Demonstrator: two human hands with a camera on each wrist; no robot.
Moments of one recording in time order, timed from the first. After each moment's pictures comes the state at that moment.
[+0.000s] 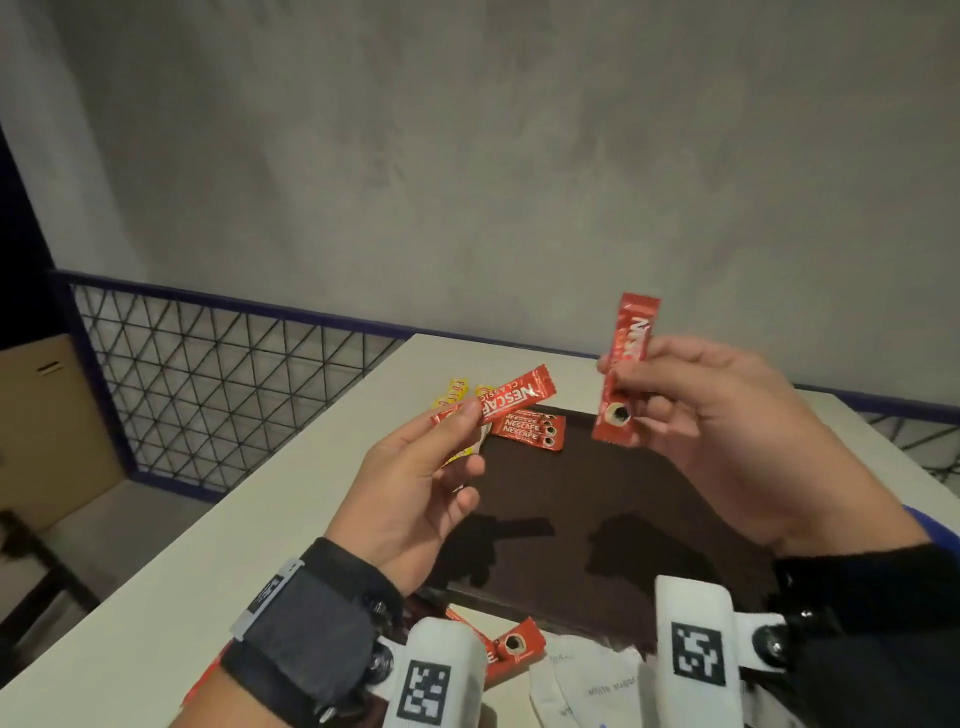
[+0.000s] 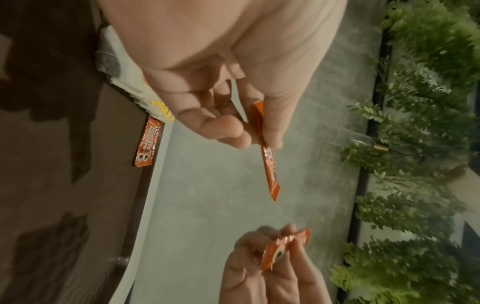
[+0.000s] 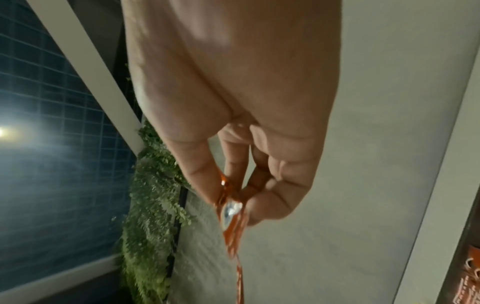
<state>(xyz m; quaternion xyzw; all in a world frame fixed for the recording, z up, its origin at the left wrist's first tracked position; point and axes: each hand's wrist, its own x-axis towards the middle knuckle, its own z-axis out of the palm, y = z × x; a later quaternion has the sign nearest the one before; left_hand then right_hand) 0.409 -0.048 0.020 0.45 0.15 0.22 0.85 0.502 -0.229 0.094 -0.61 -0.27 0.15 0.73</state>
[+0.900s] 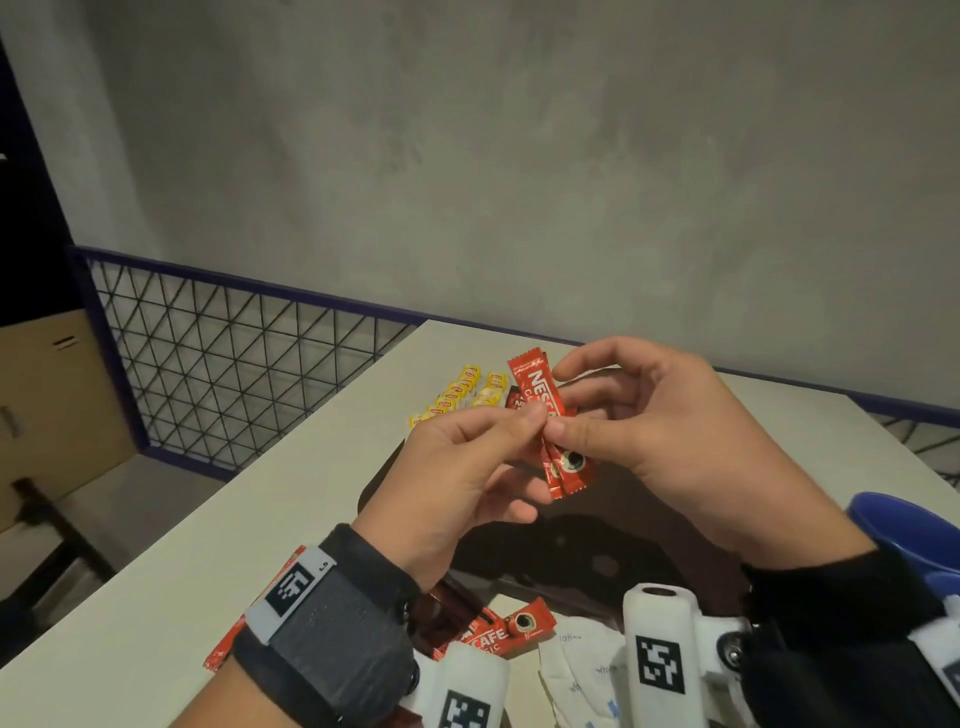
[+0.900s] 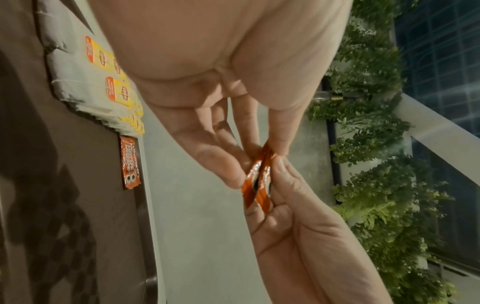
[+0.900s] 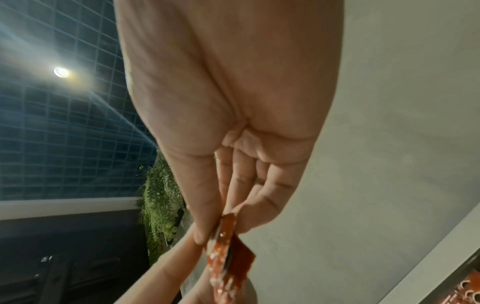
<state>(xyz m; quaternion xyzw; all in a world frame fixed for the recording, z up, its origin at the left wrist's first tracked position) 0.395 -0.060 0.025 0.59 0.06 0.16 0.79 0.490 -0.210 0.078 -0.70 -0.39 0.13 0.59</state>
